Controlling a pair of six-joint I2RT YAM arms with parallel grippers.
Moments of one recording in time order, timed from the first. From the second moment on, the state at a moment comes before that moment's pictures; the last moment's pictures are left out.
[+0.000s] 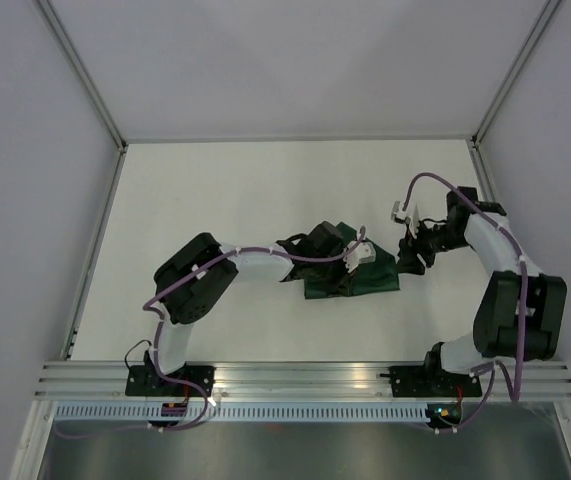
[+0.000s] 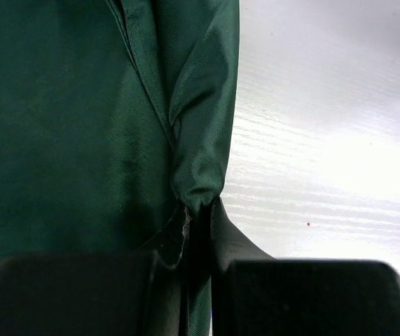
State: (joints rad) left arm -0.96 1.99 1.18 0.03 0.43 0.16; right arm -0.11 1.58 1.10 -1.05 -0.82 -1.19
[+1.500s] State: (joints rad) left arm -0.78 2.25 1.45 -0.37 1.00 -0.11; right arm 0.63 1.23 0.49 -0.26 -0.38 -0.90
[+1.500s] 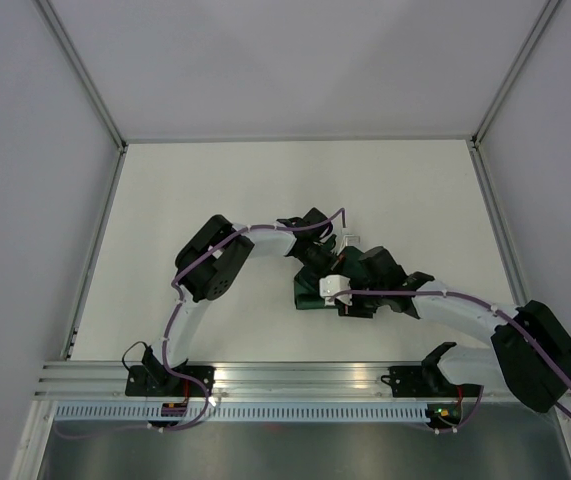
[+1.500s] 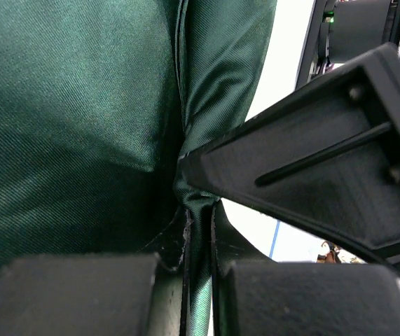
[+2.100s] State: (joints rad) left arm -0.75 2.16 1.39 -0.35 0.89 -0.20; right arm 0.62 1.31 0.52 -0.21 -0.40 -0.88
